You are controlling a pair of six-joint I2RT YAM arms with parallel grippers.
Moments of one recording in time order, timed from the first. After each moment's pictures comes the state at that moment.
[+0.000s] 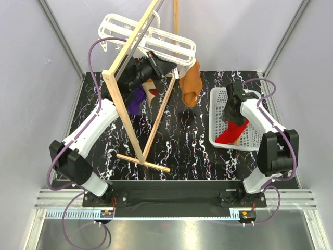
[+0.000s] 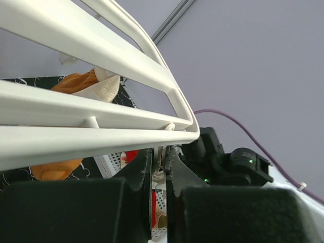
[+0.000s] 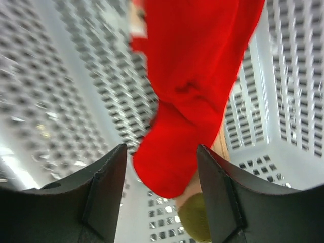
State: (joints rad) left arm -0.50 1.55 1.56 0.05 0.31 -0.74; right arm 0.15 1.63 1.31 -0.84 0.29 0.54
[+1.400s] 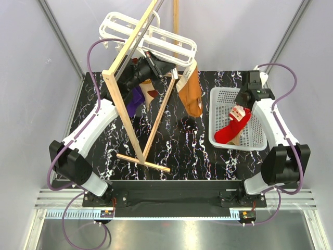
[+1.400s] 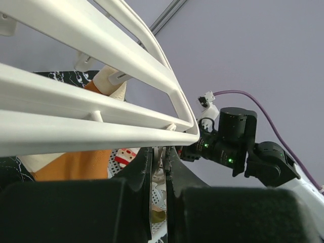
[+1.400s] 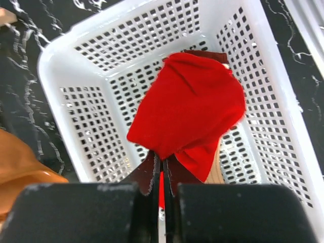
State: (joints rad) left arm -0.47 1.55 1.54 0.07 0.37 -0.79; right arm 0.07 1.52 1.38 -0.69 0.32 0.49
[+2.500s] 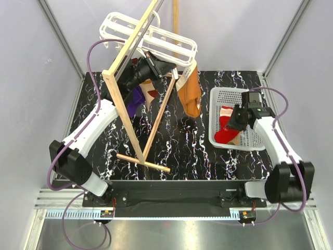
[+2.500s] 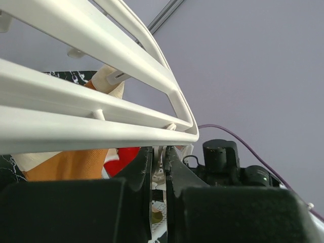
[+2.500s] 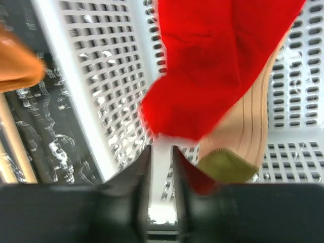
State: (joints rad) left arm -0.47 1.55 1.53 0.10 0.38 -0.81; right arm 0.06 1.36 1.08 -0.74 -0.07 0.49
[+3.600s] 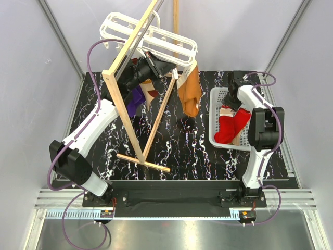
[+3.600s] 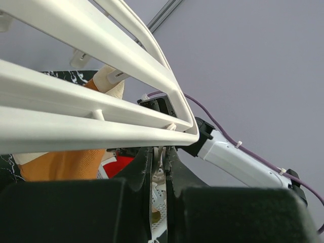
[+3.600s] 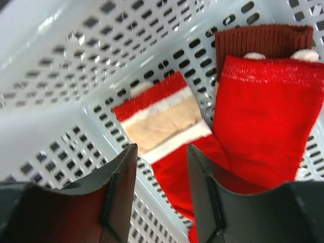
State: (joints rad) left arm -0.47 1.55 1.53 0.10 0.38 -0.81; right arm 0.06 2.00 1.59 -0.72 0.27 0.72
